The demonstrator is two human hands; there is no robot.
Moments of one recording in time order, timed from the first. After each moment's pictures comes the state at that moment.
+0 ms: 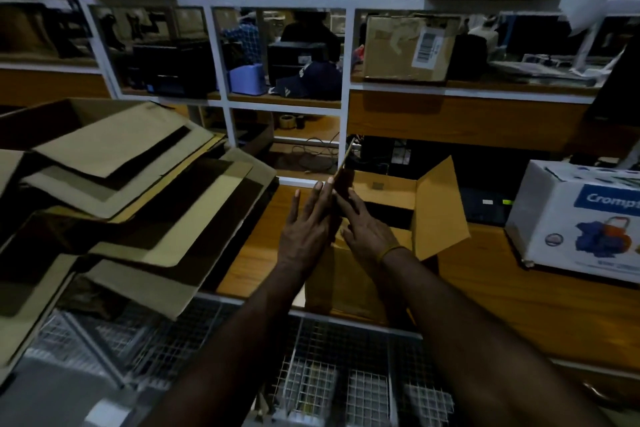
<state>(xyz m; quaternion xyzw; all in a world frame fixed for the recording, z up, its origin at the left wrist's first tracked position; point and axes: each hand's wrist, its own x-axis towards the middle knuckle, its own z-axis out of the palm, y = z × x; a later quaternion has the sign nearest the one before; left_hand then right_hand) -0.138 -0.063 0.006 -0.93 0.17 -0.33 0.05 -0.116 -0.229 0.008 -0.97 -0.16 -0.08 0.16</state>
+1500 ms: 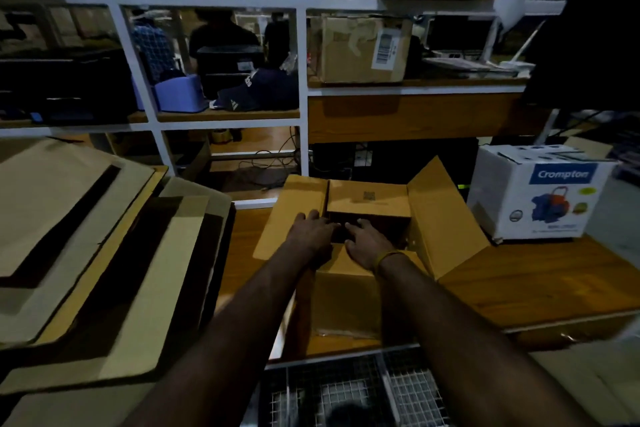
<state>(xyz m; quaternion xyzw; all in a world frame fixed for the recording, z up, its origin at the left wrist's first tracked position) 0.006 -0.059 0.010 -0.93 0.35 -0.04 0.11 -0.049 -0.202 -0.018 -0.98 0.12 0.02 0.18</state>
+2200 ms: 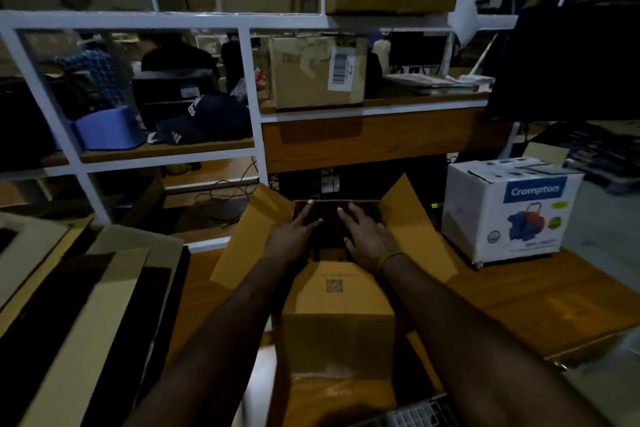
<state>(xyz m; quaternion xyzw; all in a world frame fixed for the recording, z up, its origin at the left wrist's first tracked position) 0.097 -0.130 0.016 -0.92 0.37 -0.12 0.03 0.021 -0.308 0.009 -0.99 0.10 -0.08 0.05</state>
